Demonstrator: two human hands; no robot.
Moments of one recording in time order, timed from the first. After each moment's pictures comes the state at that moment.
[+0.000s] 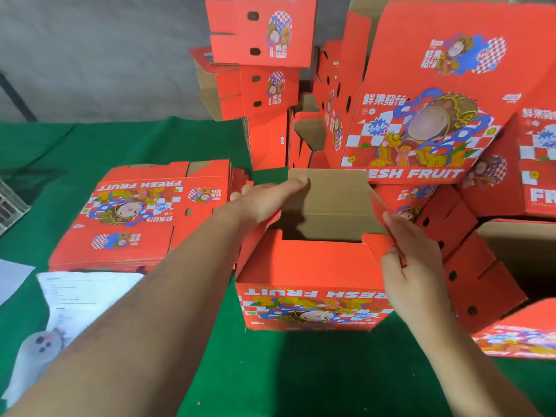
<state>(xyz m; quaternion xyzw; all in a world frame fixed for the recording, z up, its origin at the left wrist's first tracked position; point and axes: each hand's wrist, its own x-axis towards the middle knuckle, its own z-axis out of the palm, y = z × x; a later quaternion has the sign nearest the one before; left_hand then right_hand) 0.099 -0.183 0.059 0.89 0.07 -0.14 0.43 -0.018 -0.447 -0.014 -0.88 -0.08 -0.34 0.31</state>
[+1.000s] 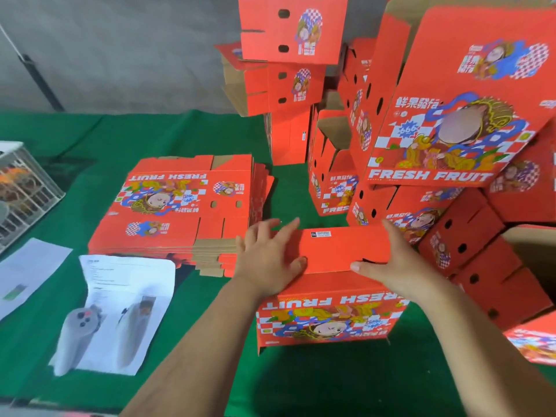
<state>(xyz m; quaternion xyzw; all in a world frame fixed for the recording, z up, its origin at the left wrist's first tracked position) 0.001 -0.149 0.014 0.98 -0.05 -0.06 0.20 0.001 -0.427 -0.004 -0.90 0.06 0.10 0.41</state>
